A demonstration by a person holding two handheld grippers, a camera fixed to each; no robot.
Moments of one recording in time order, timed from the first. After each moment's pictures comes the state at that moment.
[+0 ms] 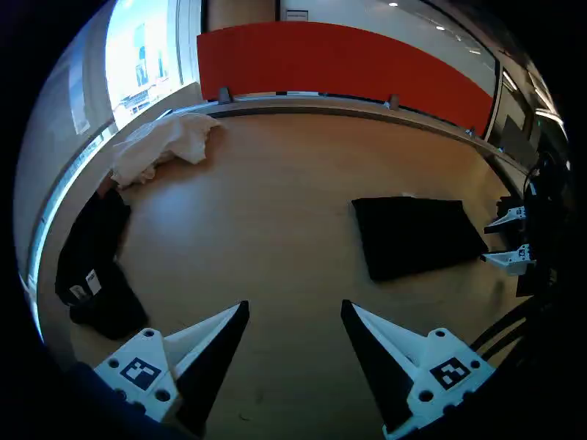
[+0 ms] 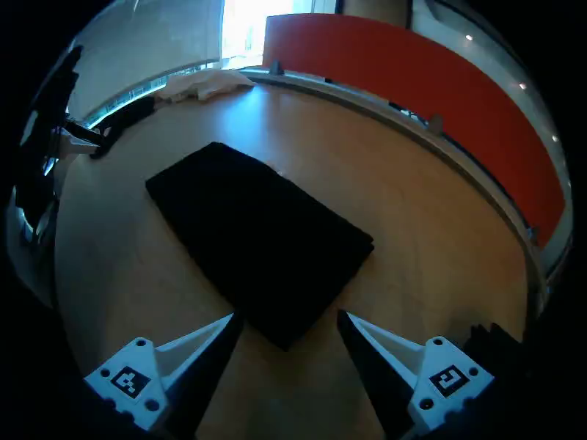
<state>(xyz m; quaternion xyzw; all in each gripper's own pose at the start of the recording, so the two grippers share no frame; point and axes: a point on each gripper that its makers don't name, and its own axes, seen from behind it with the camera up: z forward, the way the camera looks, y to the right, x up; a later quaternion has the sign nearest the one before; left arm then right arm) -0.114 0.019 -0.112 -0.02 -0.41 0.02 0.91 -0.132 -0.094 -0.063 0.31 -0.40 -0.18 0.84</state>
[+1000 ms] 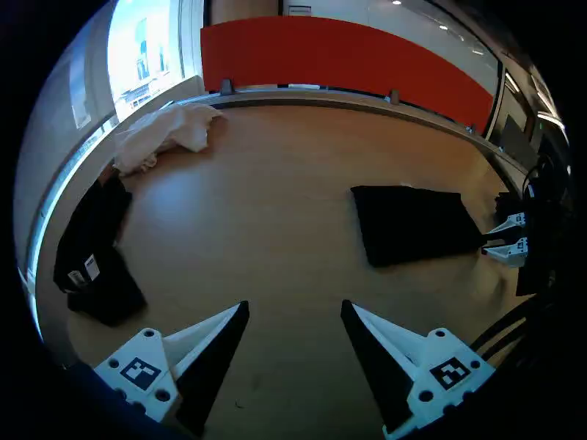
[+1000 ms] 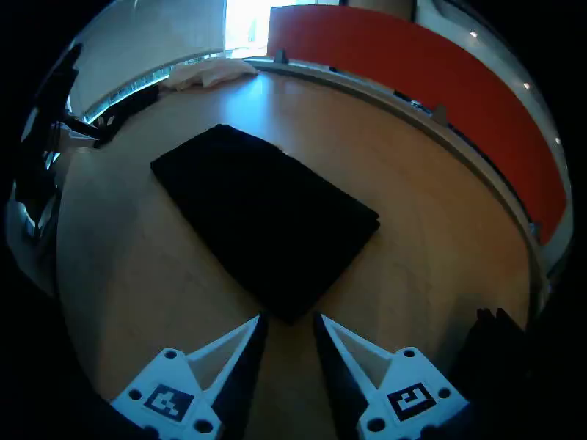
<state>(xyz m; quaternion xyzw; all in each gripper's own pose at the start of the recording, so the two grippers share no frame) -0.122 0.019 -0.130 -0.01 -0.42 0.01 0.91 -0.141 -0.086 -0.079 0.32 -0.42 -0.19 0.83</state>
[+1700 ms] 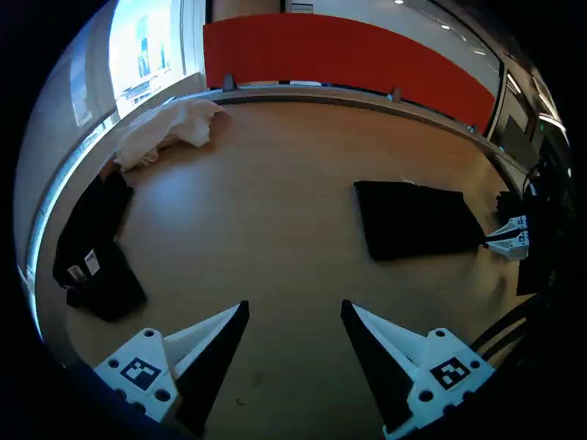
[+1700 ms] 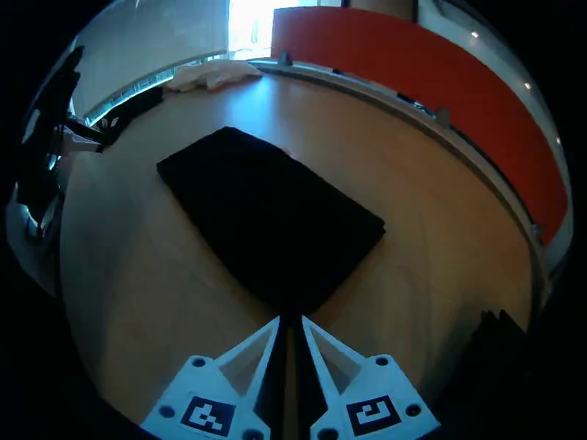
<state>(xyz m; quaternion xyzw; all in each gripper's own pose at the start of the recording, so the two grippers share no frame) -0.125 0.015 -0.135 -0.01 -0.43 0.01 0.90 -0.139 -0.093 -0.081 0.32 -0.42 -0.18 0.83</state>
